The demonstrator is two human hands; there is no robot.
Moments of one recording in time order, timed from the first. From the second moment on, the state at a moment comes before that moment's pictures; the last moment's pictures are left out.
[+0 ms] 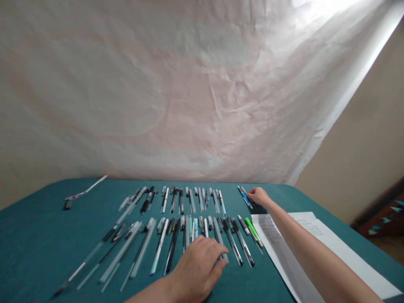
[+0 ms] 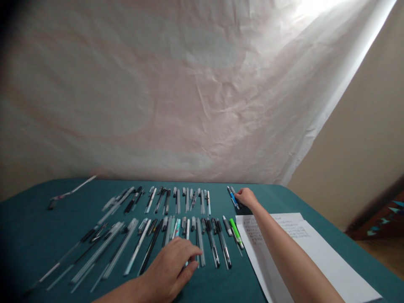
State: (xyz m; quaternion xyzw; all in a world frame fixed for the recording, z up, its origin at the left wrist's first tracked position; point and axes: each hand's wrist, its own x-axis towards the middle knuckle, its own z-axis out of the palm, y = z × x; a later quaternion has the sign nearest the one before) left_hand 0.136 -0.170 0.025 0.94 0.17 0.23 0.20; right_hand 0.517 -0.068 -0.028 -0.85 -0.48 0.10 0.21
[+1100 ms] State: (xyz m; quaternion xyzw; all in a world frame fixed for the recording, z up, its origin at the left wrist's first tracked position) left_hand 0.145 -0.176 0.028 0.95 0.15 0.21 0.20; right_hand 0.419 -0.209 0.004 -0.78 -0.58 0.13 0.20
